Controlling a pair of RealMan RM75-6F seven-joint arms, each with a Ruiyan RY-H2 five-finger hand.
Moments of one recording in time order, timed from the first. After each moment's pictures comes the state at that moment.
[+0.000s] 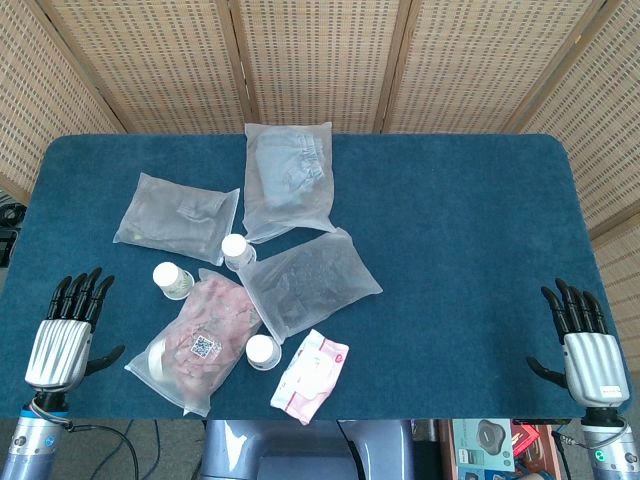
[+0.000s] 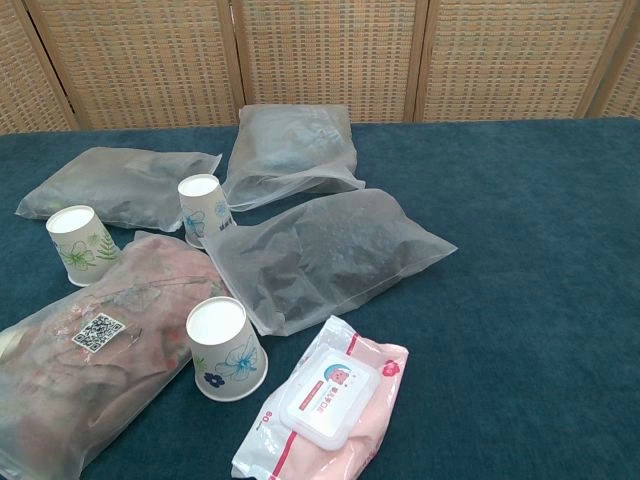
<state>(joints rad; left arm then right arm) -0.11 -1.27 -0.04 -1.76 1.56 1.53 0.36 0.06 -1.19 0.07 -1.60 -1.54 1.55 -0.07</state>
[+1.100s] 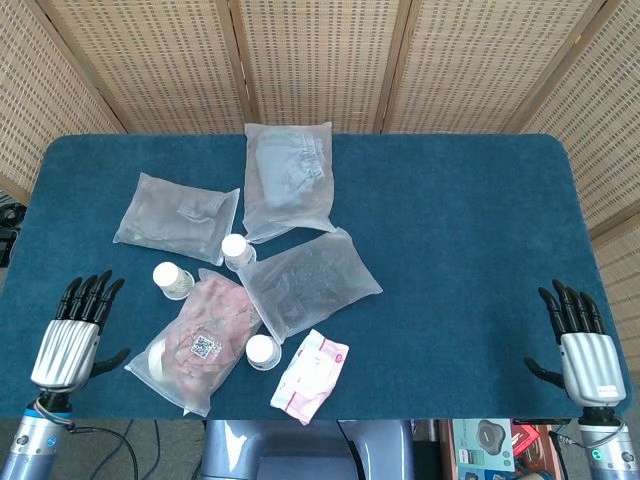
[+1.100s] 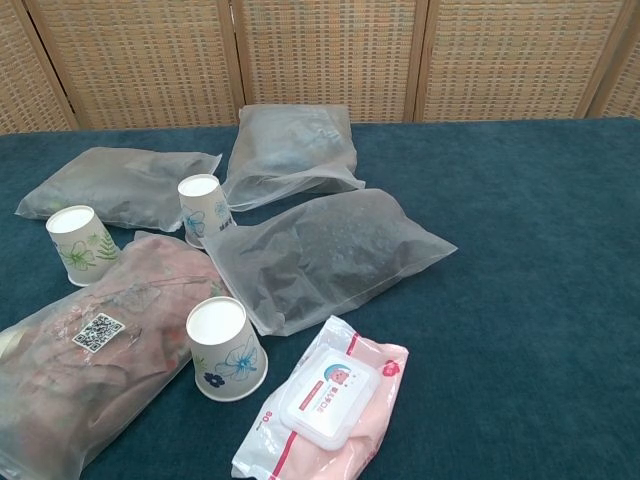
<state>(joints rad) -0.13 -1.25 -0.02 -1.77 1.58 1.49 0.35 0.06 -1.19 0.07 -1.60 -1.53 1.53 -0.08</state>
